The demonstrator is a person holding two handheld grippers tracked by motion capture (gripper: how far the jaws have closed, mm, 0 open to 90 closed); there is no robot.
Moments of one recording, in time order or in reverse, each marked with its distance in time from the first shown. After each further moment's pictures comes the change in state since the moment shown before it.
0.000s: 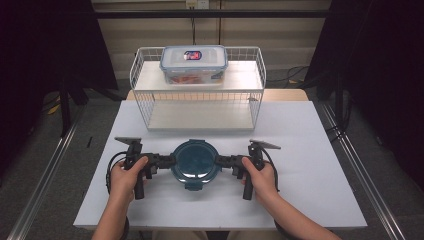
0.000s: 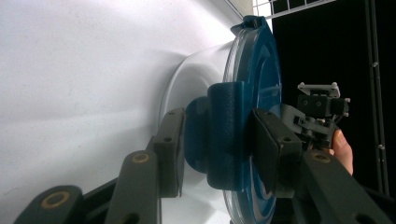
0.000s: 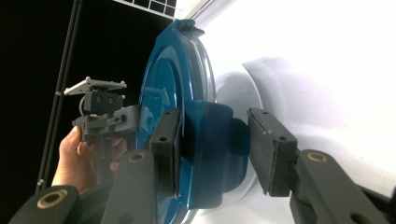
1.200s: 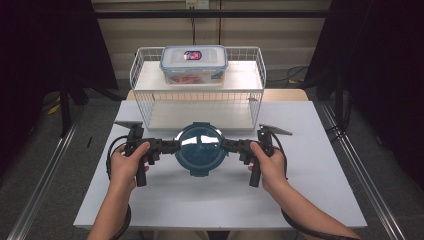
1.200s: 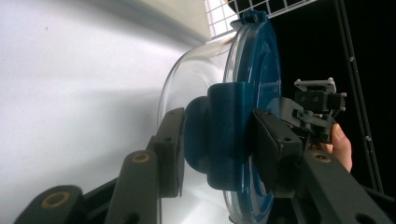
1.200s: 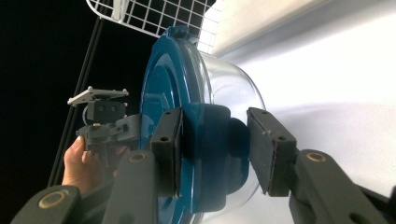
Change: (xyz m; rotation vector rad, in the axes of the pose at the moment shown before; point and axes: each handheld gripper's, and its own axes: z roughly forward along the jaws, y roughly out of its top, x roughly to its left) left arm -0.053 0.022 -0.009 -0.040 -0.047 0.088; right arm 0.043 0.028 -0.030 -0.071 0.020 -0.063
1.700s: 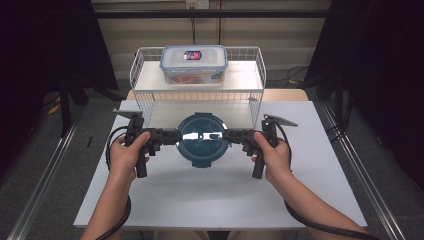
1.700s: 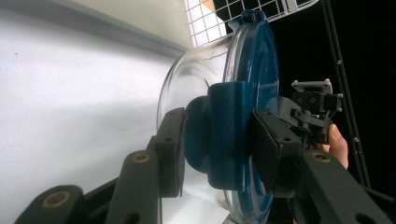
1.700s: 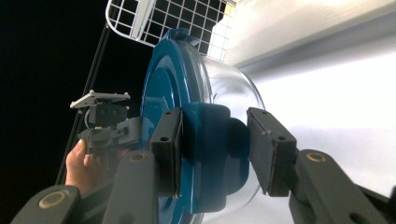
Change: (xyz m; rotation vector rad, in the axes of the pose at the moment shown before) left arm -0.021 0.015 -0.003 -0.003 -0.020 -0.001; right arm 0.022 0.018 -0.011 -0.027 0.009 0.000
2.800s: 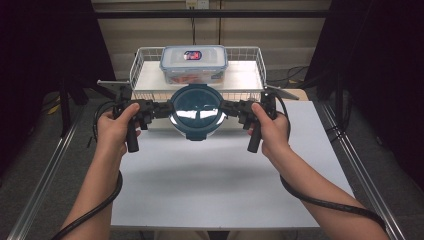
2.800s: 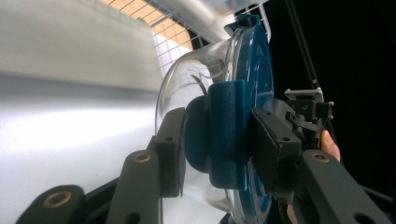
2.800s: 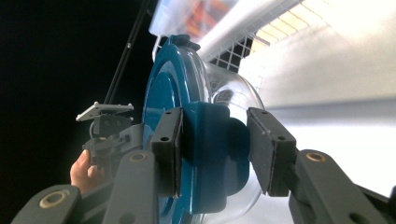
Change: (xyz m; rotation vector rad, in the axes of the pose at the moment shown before) left arm -0.050 0.051 -0.029 -0.081 -0.046 0.032; right arm 0.062 0.047 0.005 -0.073 0.033 -0.054
